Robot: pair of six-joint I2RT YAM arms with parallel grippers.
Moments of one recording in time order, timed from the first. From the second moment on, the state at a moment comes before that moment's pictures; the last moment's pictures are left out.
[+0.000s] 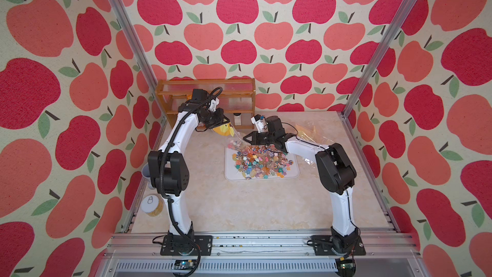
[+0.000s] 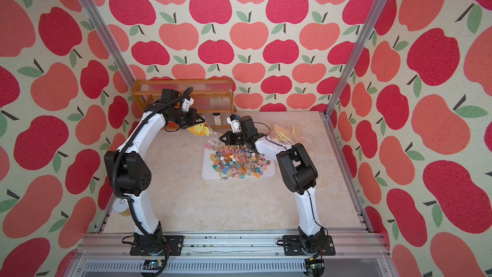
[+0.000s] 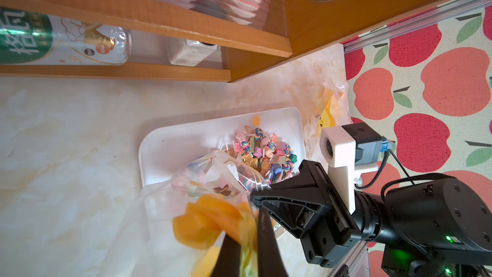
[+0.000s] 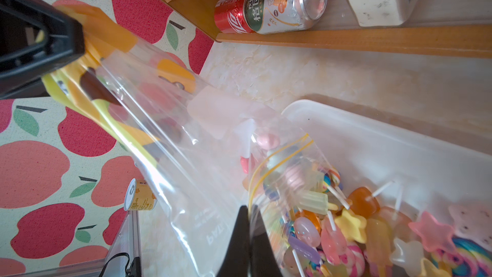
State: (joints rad) left arm -0.12 1.96 1.91 -0.88 0.57 -0.34; right arm 0.63 2.11 1.51 0.06 -0.60 0.53
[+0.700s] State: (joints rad) left arm -0.13 1.99 2.04 -0.98 0.57 -0.32; right arm 0.64 2.12 1.51 0.12 -0.60 0.55
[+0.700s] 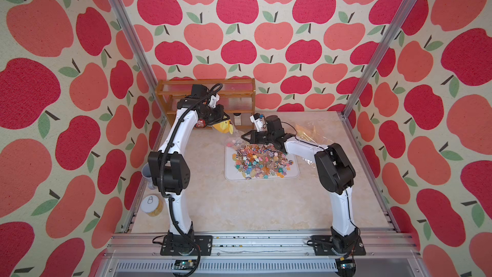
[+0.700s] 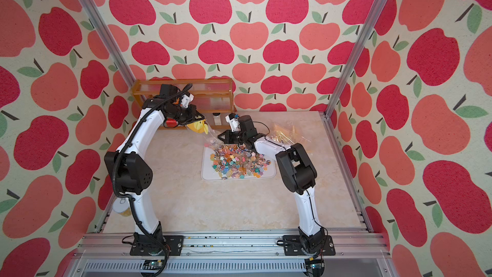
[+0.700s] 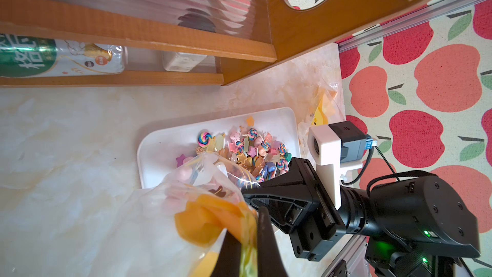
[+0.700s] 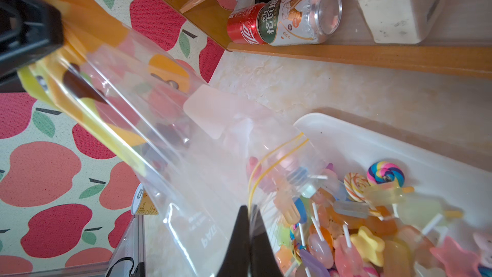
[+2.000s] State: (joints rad) left arm -0.17 2.02 2.20 -1.09 0.52 -0.30; right arm 0.64 2.04 1.42 0.16 -0.60 0.56
